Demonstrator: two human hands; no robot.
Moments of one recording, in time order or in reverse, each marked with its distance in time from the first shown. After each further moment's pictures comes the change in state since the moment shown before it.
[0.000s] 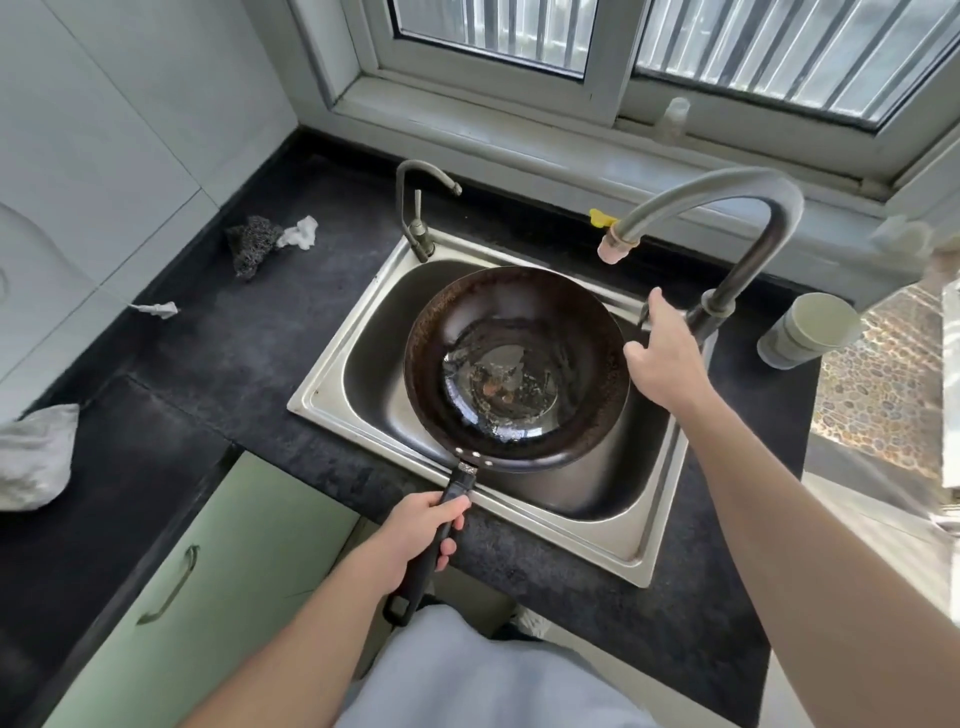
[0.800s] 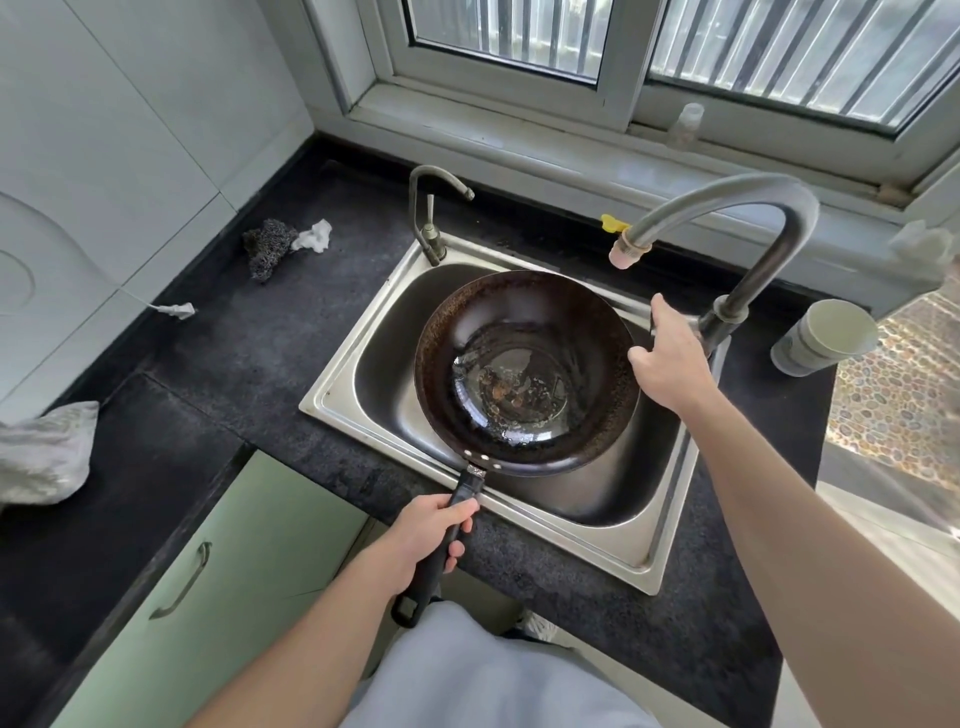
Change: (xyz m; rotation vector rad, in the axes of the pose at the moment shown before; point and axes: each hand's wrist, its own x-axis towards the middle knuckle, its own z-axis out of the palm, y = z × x) left_hand 0.003 -0.002 -0.001 -0.010 -0.013 -0.010; right_hand 0.004 -0.003 0.003 -0.006 -0.045 -0.009
